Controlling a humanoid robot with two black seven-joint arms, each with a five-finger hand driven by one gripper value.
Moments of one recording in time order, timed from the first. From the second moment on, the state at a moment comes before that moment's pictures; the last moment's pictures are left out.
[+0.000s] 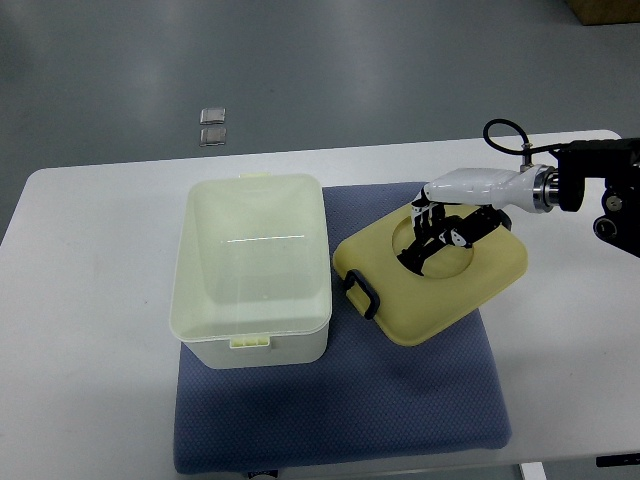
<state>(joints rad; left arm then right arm) 0.00 0.00 -0.02 -0.26 0.02 -0.02 0.06 0.98 -0.65 0.28 1.20 -1.57 0.25 0.36</state>
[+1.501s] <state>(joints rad) 0.00 0.00 -0.02 -0.26 0.02 -0.02 0.06 0.85 -0.63 0.47 1.02 -0.29 0.32 0.30</state>
